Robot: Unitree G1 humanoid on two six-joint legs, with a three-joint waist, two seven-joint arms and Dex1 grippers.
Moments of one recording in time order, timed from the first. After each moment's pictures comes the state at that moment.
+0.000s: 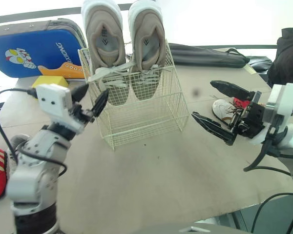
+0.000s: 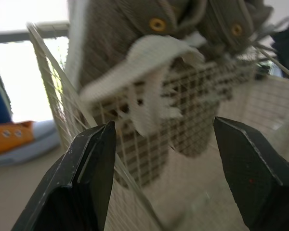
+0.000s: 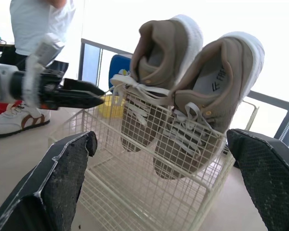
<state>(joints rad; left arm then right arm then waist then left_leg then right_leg) 0.03 0.66 0.50 -0.64 -0.83 0.67 -0.44 -0.17 -0.67 -0.20 -0.78 0.82 0.50 0.58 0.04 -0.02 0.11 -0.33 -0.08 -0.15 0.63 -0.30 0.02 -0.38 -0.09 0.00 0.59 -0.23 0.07</state>
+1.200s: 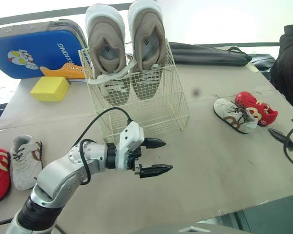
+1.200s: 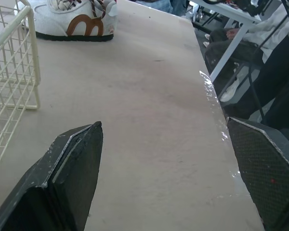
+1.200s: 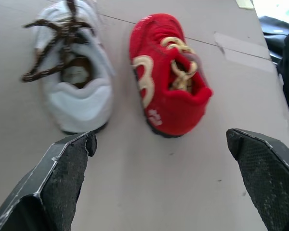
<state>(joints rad) -0.12 0.78 -0.09 -0.63 -0.77 0.70 -0.86 0.02 -0.96 -0.45 -0.10 0.43 0.61 0.65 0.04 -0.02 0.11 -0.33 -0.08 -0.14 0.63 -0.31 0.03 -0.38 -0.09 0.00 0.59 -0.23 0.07</state>
